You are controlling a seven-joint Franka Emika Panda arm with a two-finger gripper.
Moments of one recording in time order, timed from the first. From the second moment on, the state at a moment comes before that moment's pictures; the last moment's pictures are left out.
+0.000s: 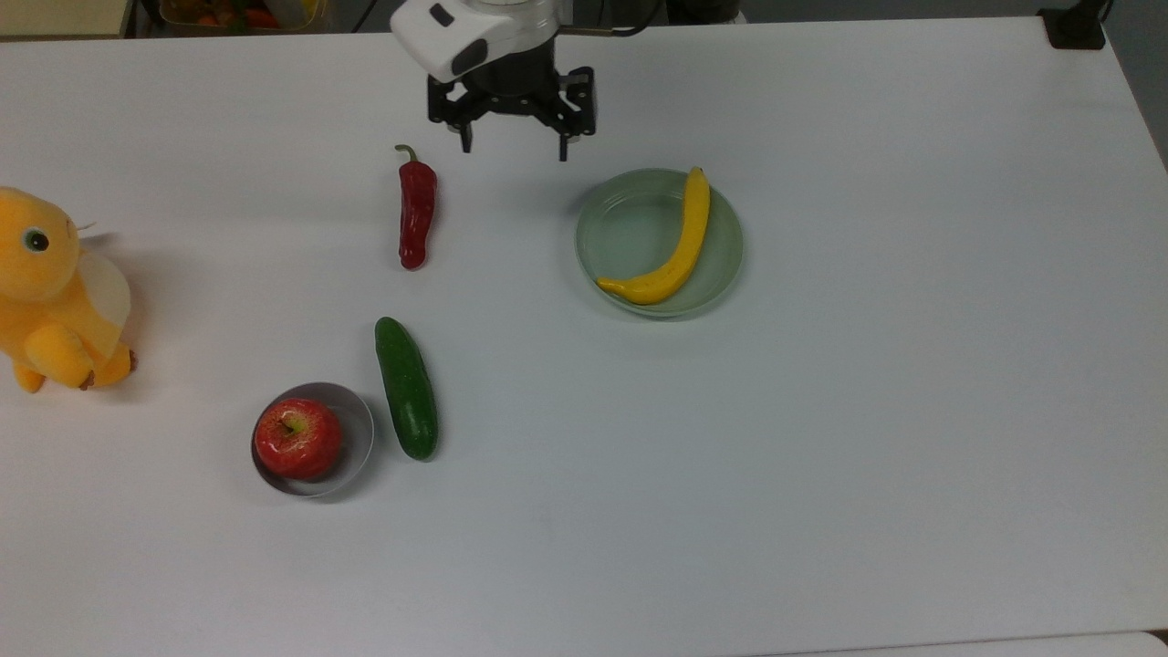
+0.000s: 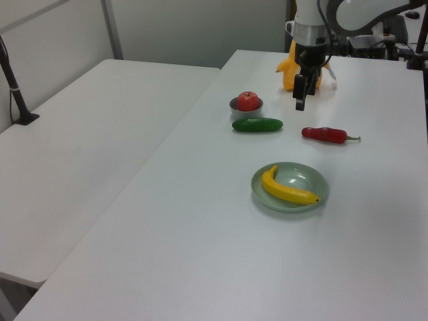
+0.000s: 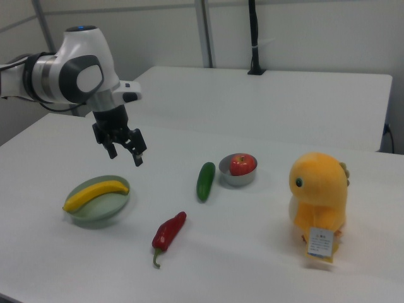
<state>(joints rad) 0.15 0.08 -0.01 -1.85 -0.03 1.95 0.16</state>
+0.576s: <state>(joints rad) 0.05 0.15 -0.07 -1.90 -0.12 1.95 0.10</state>
